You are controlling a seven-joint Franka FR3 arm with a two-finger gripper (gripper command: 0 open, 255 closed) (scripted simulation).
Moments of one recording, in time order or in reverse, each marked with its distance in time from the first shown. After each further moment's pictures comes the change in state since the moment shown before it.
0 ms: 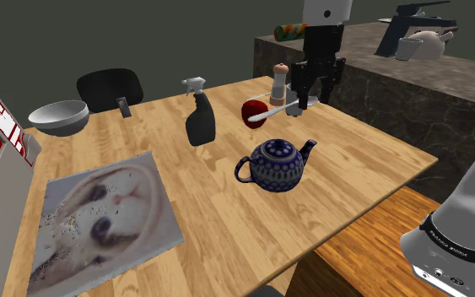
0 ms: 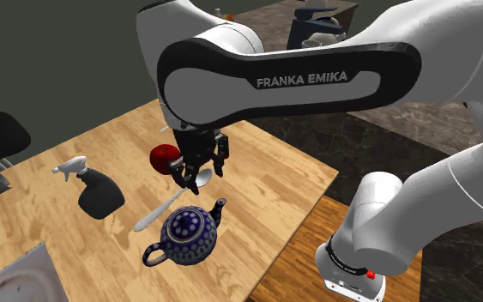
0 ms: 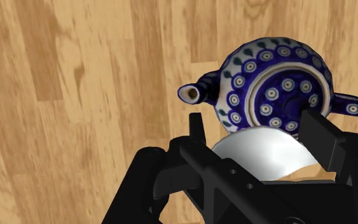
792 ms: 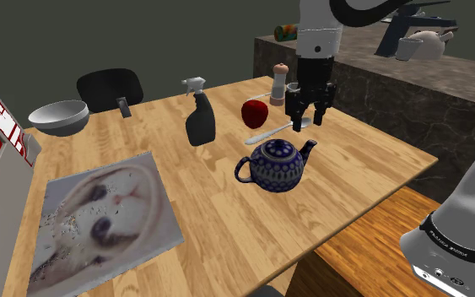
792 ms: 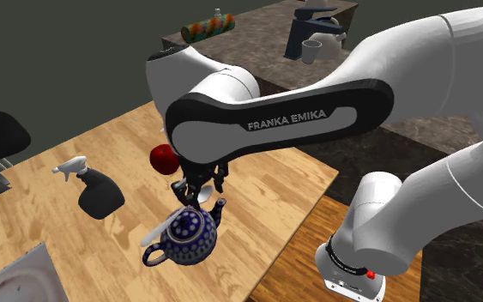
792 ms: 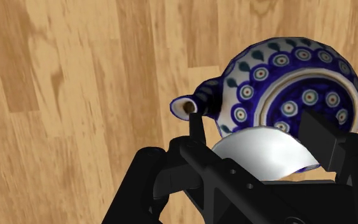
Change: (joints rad) arm 0.009 0.011 0.021 -0.139 0.013 0.151 0.001
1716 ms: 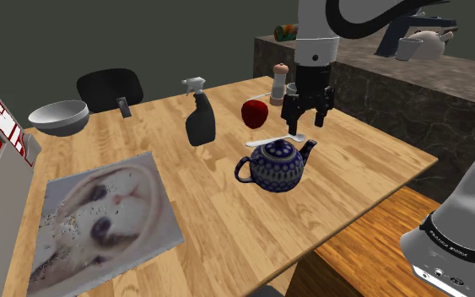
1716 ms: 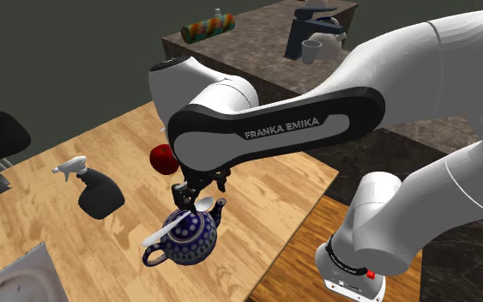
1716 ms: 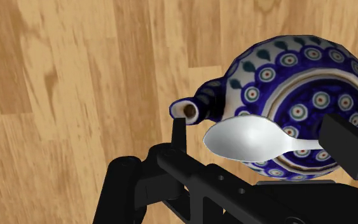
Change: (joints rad) arm 0.000 0.010 0.003 -0.033 0.001 0.043 -0.005
